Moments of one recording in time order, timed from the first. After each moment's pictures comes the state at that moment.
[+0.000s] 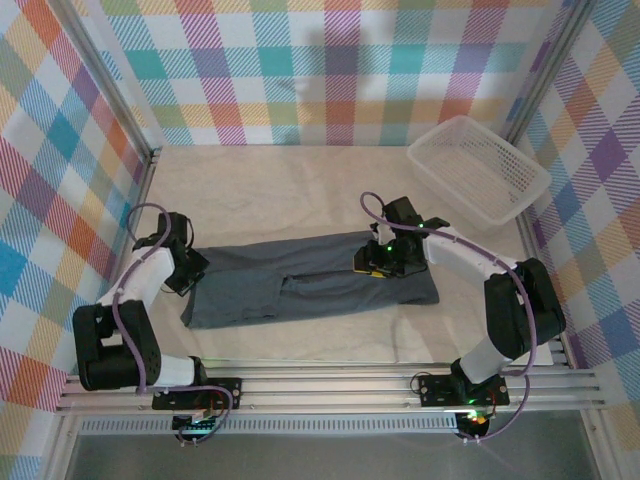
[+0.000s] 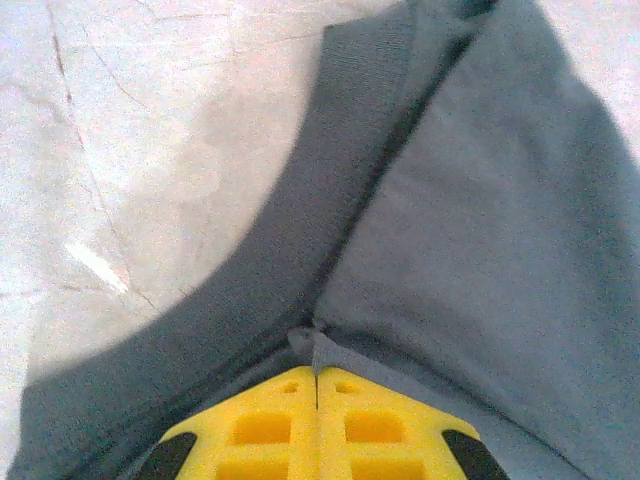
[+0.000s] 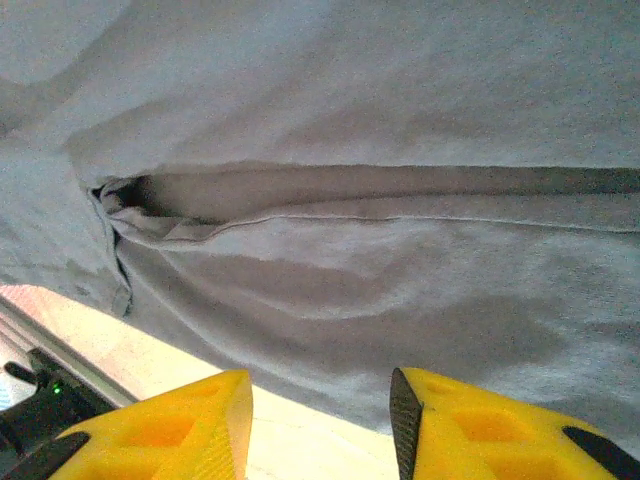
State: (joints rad) left arm 0.12 1.39 0.85 -0.78 -0.05 -0.77; right arm 0.47 1.57 1.01 -0.63 -0.48 0.53
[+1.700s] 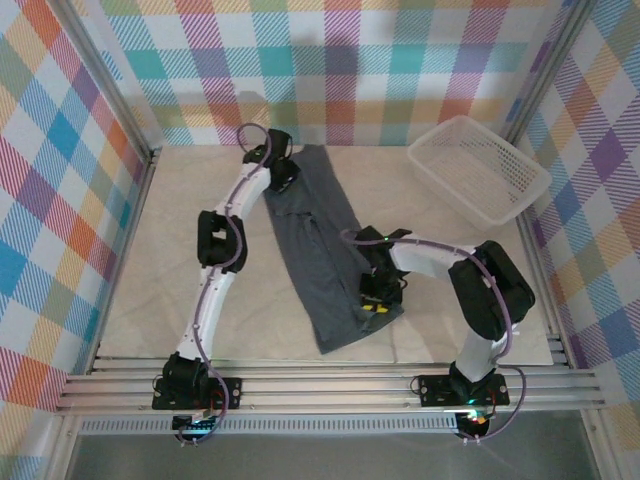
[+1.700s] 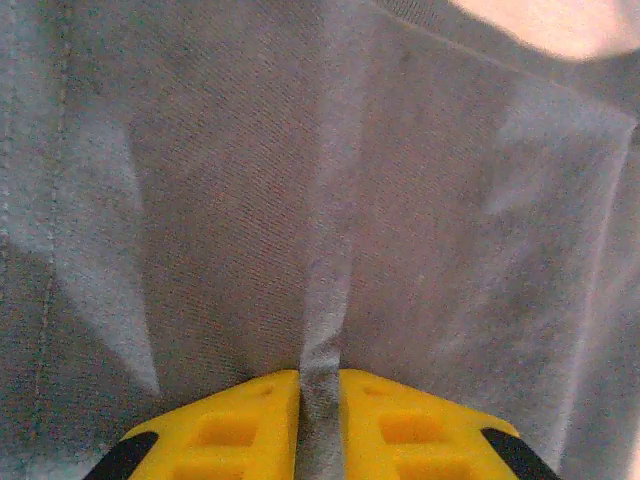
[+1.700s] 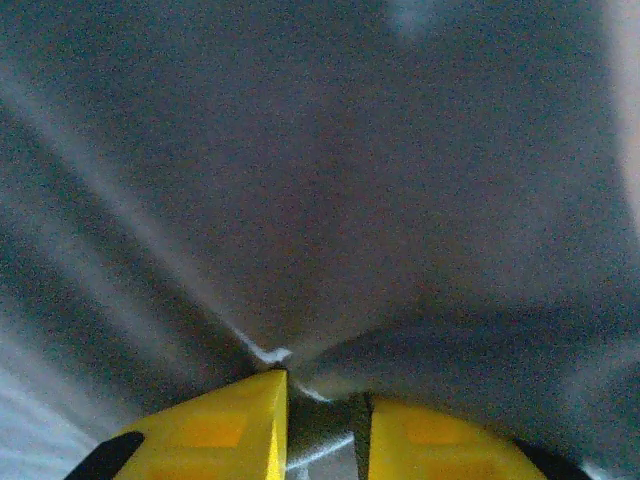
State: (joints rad) left arm -0.29 2.78 2.65 -0.81 0.06 -1.00; right arm 0.67 1.75 1.02 -0.87 -0.23 0.80
